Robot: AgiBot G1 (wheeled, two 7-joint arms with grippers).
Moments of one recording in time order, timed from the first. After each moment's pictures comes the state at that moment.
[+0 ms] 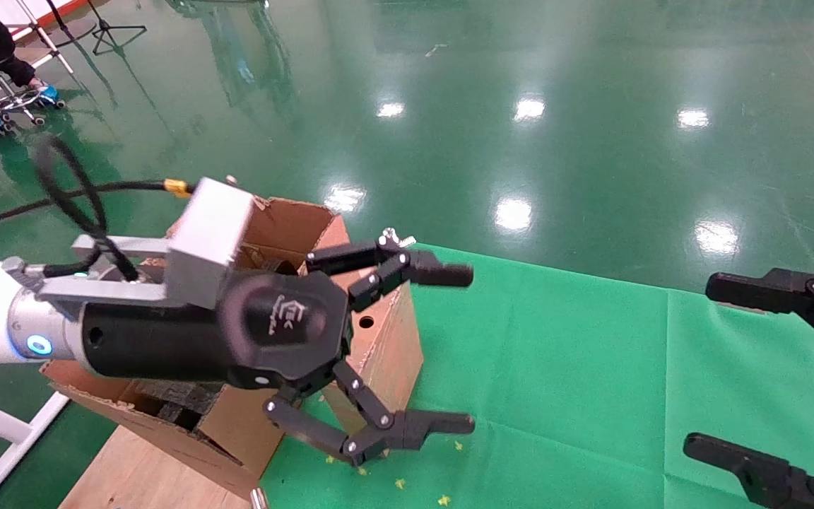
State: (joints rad) left arm -1.14 0.59 0.34 -1.30 0.90 1.49 -0.24; right arm 1.08 -0.59 -0.33 1.26 -0.69 -1.47 0.15
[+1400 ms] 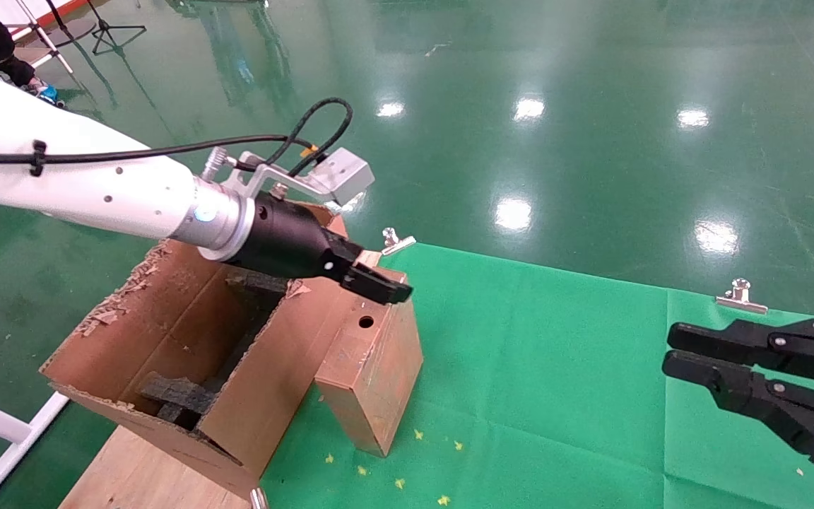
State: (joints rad) left arm -1.59 0.78 0.66 -1.34 1.85 1.48 -1.27; right arm 1.08 -0.59 -0.33 1.25 -0.69 -1.47 0.15
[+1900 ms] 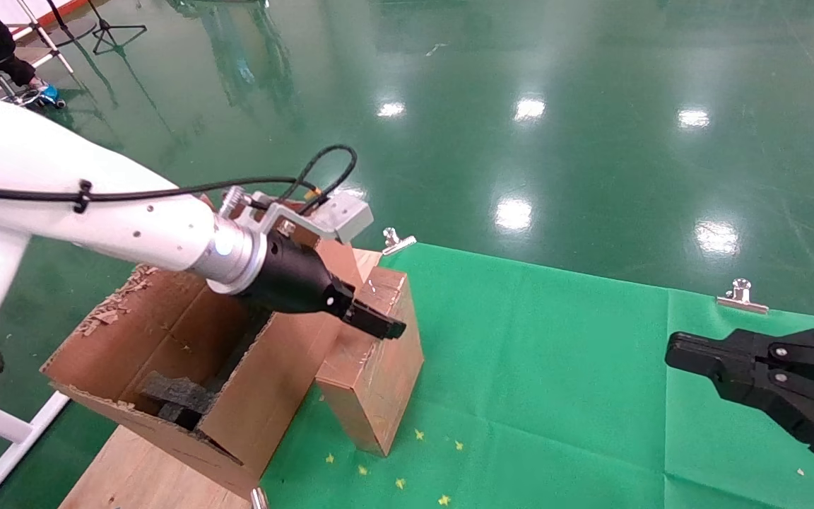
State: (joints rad) left arm -1.56 0.82 0.70 -1.35 1.90 1.49 -1.42; right arm 1.08 -0.59 -0.33 1.25 -0.69 -1.47 0.15
